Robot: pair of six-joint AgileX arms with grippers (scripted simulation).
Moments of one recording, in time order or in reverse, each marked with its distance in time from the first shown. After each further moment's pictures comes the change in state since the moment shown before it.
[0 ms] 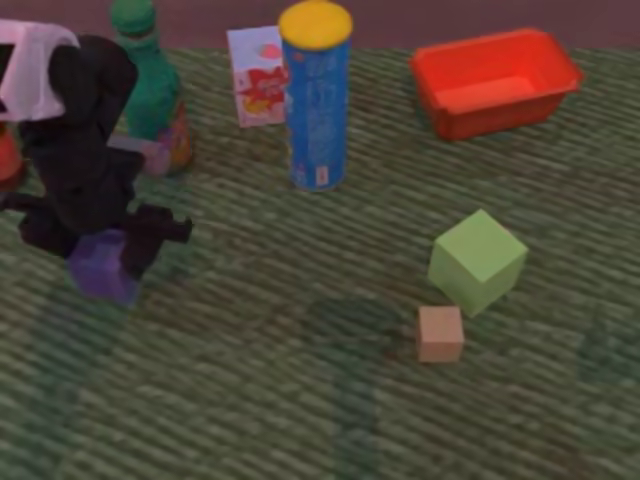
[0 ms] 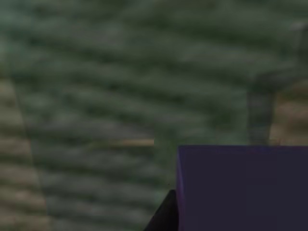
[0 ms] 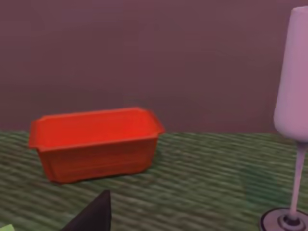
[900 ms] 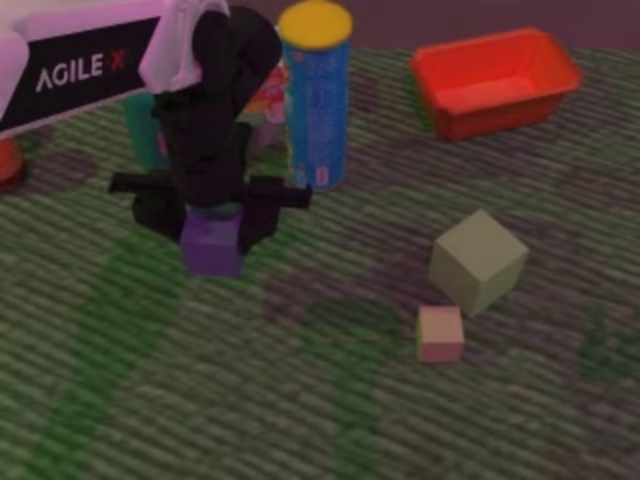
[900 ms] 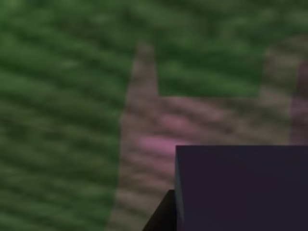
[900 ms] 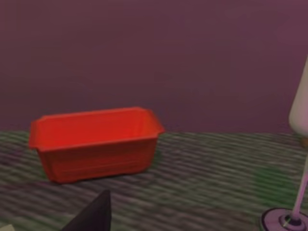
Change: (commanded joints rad) left arm -0.261 0.124 0.281 -0.172 -0.008 -0.365; right arm 0.000 0.000 0.000 0.000 0.000 0.000
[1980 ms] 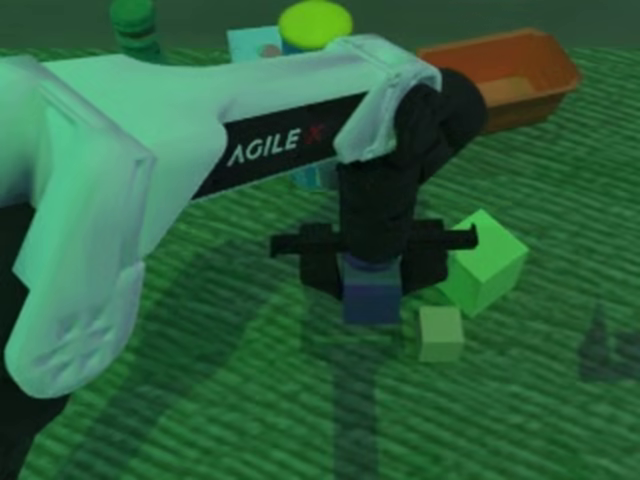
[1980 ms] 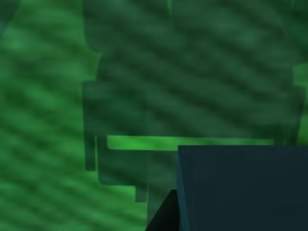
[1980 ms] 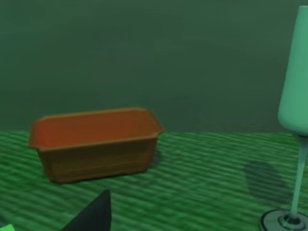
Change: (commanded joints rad) left arm -0.327 0.160 0.202 -0.018 -0.009 -0.471; right arm 0.000 0.000 0.000 0.000 0.000 0.000
